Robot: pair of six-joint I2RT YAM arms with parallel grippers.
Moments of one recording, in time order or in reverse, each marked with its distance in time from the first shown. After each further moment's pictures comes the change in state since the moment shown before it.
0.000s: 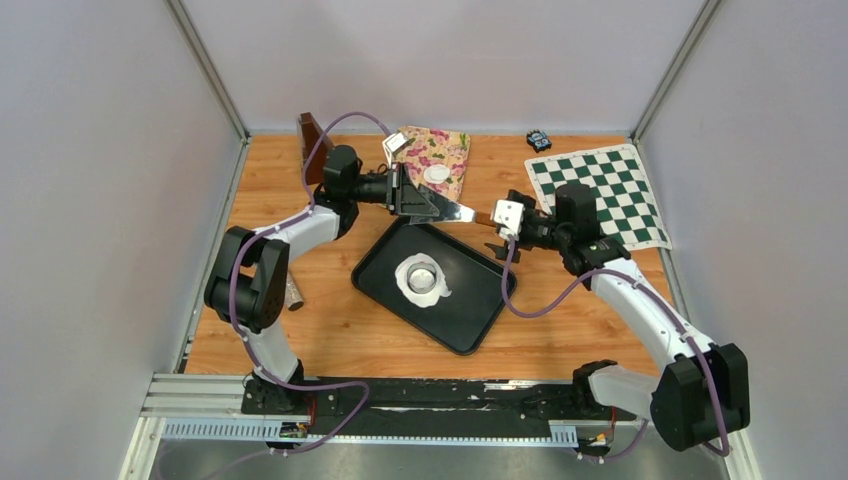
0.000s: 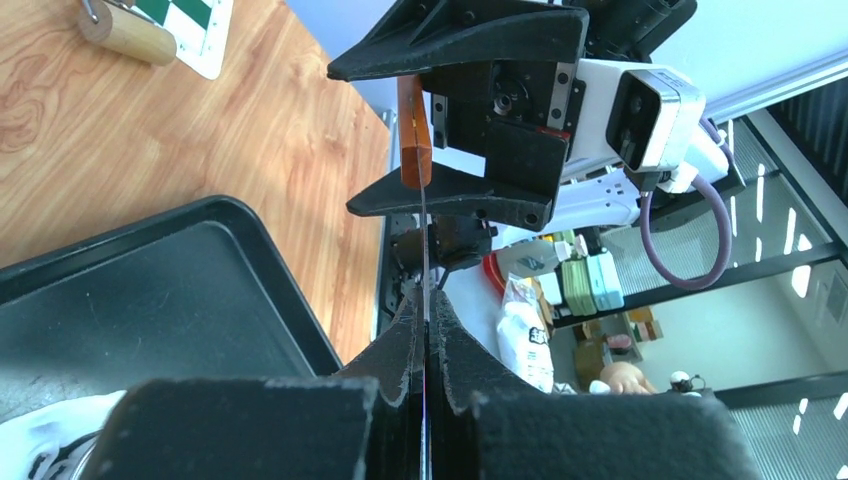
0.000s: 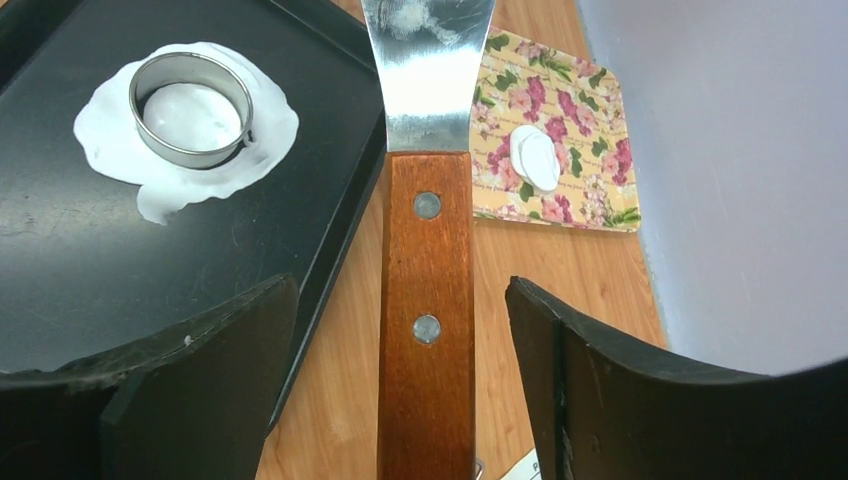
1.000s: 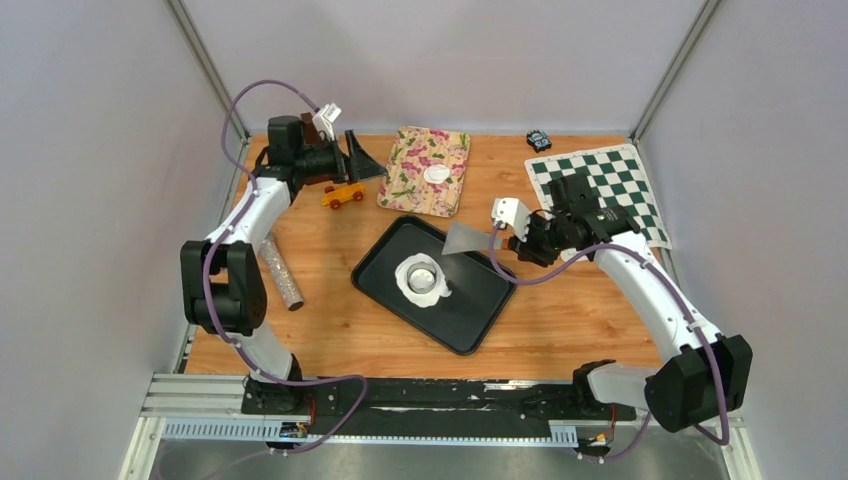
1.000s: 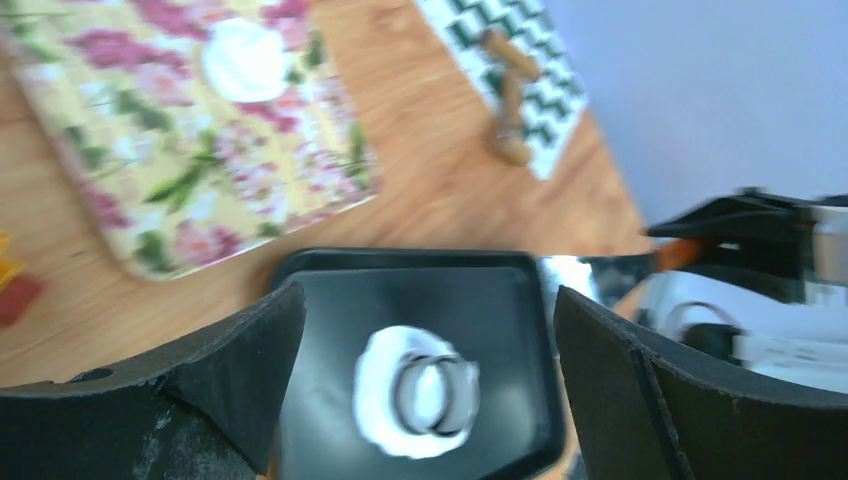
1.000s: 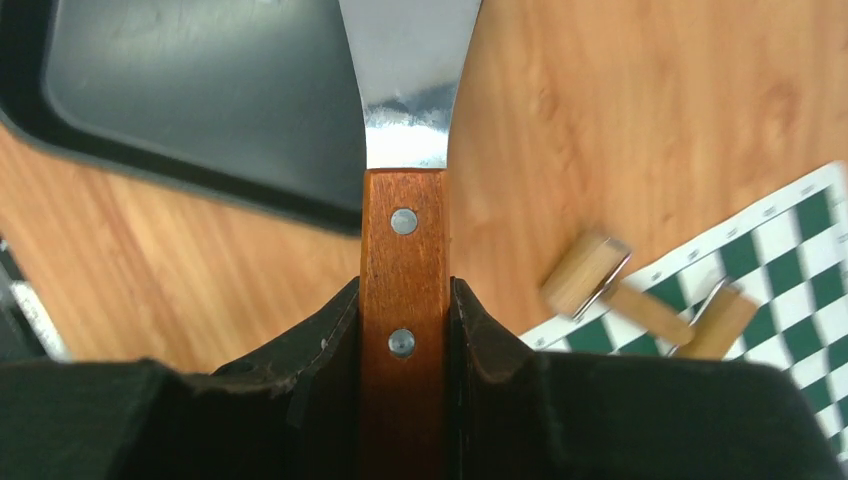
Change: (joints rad) left arm 0.291 -0.058 0.228 -0.737 -0.273 0.606; right arm 0.005 0.087 0.305 -0.707 0.261 -0.021
